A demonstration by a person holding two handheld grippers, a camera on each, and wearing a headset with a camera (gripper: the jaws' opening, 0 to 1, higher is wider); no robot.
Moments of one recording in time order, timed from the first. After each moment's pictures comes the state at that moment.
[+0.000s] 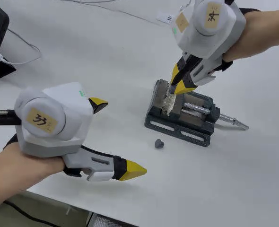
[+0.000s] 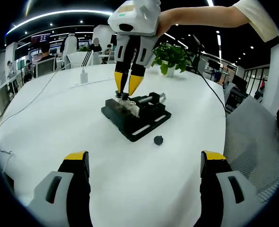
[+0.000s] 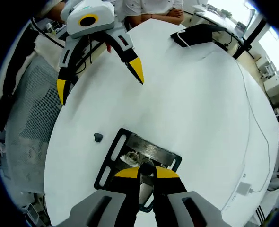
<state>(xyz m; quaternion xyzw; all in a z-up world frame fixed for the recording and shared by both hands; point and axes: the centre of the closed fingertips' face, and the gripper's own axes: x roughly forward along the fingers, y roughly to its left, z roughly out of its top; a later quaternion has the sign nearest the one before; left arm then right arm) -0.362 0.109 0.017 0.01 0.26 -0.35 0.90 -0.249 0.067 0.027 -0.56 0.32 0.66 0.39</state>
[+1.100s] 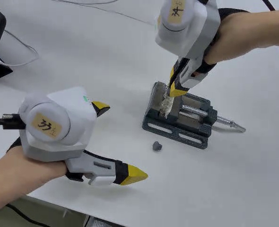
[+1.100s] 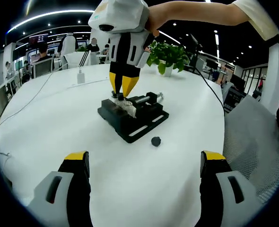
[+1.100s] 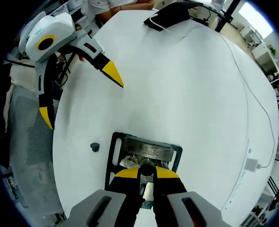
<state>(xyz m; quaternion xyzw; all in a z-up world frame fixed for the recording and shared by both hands) -0.362 0.102 0.016 0.01 0.26 -0.36 0.89 -0.251 0.067 0.027 -0.55 0.40 0.59 0.43</state>
